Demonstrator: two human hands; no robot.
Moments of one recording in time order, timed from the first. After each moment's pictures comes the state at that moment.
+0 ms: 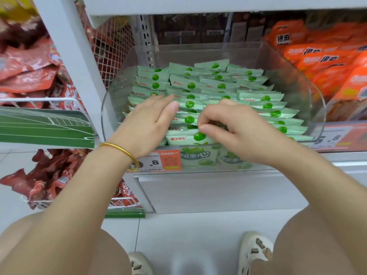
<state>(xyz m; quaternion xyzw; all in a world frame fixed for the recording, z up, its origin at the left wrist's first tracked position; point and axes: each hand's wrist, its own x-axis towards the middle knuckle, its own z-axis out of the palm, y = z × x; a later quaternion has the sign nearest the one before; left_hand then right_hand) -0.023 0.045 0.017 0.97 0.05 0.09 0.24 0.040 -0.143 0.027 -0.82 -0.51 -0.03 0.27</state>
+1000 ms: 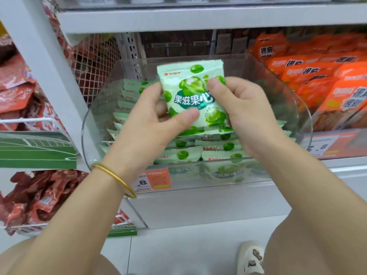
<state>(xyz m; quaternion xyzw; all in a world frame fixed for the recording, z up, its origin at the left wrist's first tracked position) -0.019 0.008 0.042 0.74 -0.04 0.15 0.66 0.060 -0.128 0.044 -0.71 -0.26 -0.01 0.65</state>
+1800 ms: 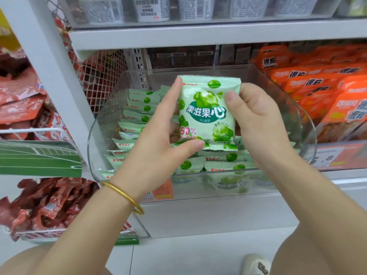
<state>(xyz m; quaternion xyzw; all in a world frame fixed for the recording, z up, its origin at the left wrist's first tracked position) -0.021 0.004 0.035 0.81 -0.08 0.17 0.55 0.066 -0.140 0.037 -0.72 -0.26 -0.08 0.64</state>
